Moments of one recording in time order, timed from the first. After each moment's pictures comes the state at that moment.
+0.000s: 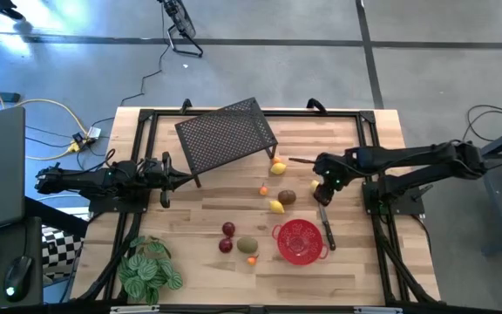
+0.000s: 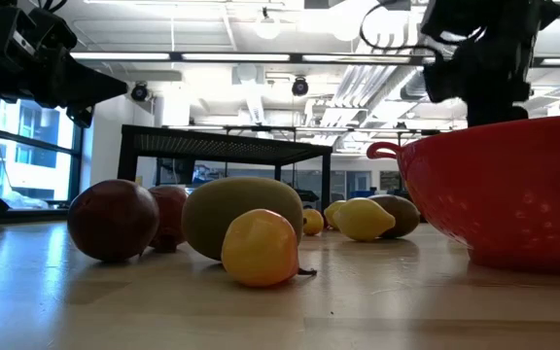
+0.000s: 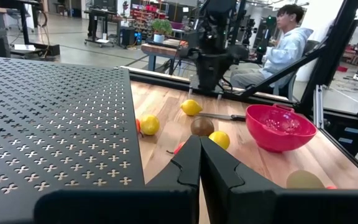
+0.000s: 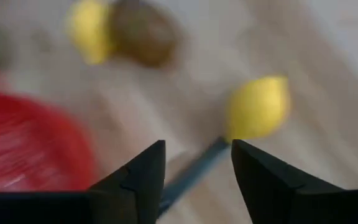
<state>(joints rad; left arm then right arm) -0.05 0.02 0.05 -0.03 -0.19 -0.16 -0.08 1.13 0.75 -0.80 -0.15 0.65</state>
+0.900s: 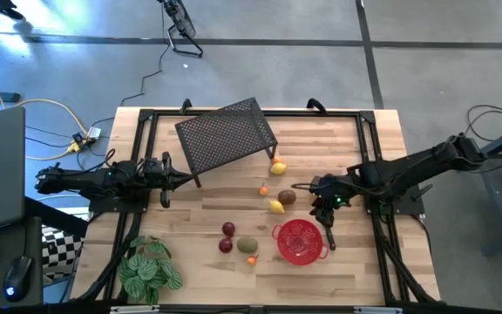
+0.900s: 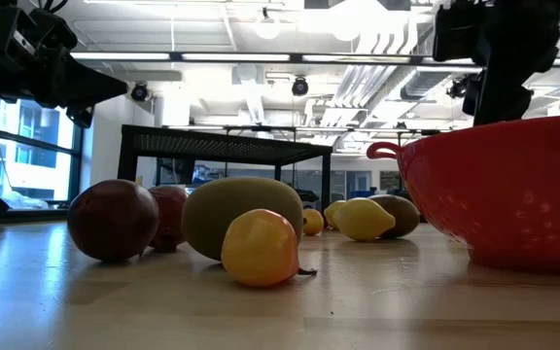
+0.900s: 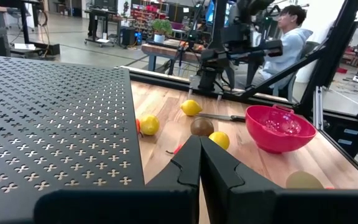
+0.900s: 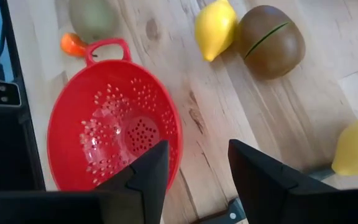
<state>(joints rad) -0.05 0.02 0.05 -0.02 -0.20 -0.17 0.22 1.12 0.75 -0.61 -0.06 0.69</state>
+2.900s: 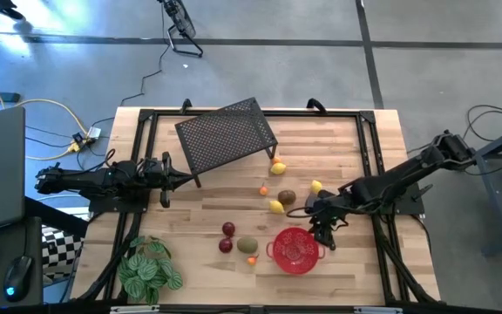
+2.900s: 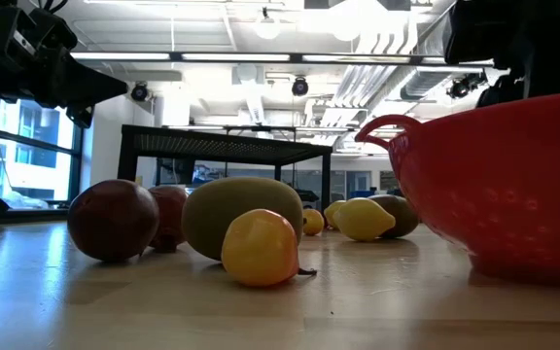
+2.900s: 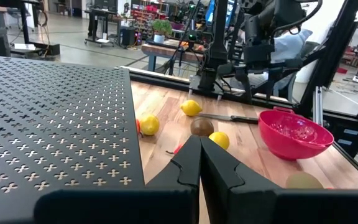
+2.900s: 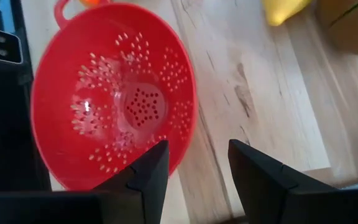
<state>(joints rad) -0.05 0.02 0.05 -0.02 -0.20 -0.17 0.38 1.28 0.75 -0.49 -0.06 0.74</state>
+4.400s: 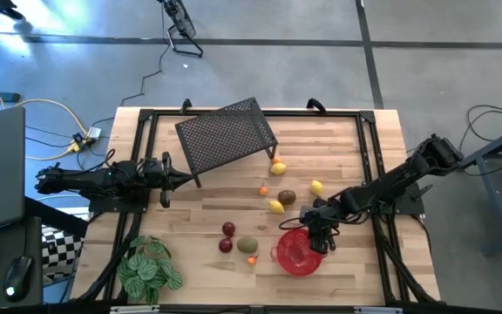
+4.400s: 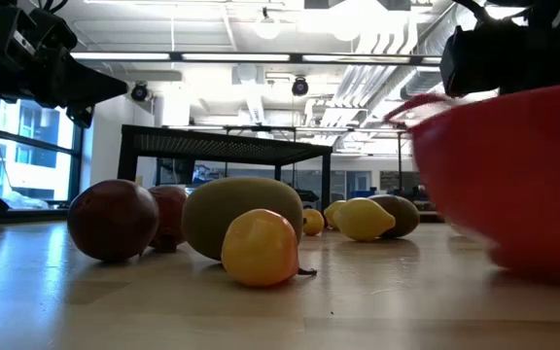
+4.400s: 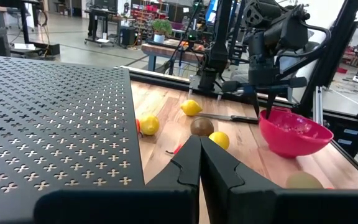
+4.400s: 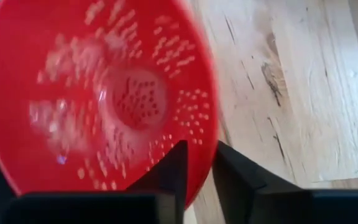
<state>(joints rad) -0.05 0.02 0.05 -0.02 -0.20 -0.17 0.42 1.43 0.75 -0.41 -0.10 0.76</state>
